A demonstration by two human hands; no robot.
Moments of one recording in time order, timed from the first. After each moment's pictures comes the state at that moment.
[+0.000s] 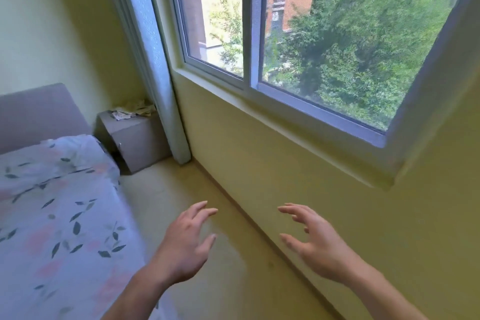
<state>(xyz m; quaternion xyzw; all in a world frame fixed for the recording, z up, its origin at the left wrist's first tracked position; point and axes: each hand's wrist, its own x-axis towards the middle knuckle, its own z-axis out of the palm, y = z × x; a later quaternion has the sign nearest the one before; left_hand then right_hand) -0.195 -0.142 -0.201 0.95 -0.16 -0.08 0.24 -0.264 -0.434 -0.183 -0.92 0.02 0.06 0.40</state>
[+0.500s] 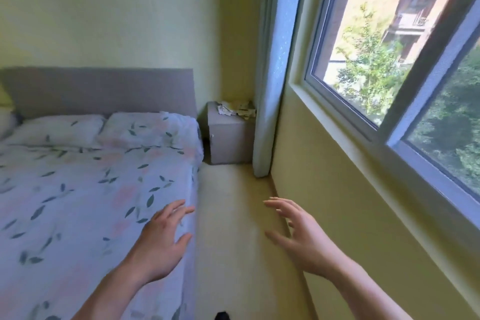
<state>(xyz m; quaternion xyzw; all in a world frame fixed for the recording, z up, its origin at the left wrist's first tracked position) -0.047 0.014 -0.205 0.96 0.13 0.00 0.26 0.063 -0.286 -0.174 -0.88 -0.26 0.14 0.37</state>
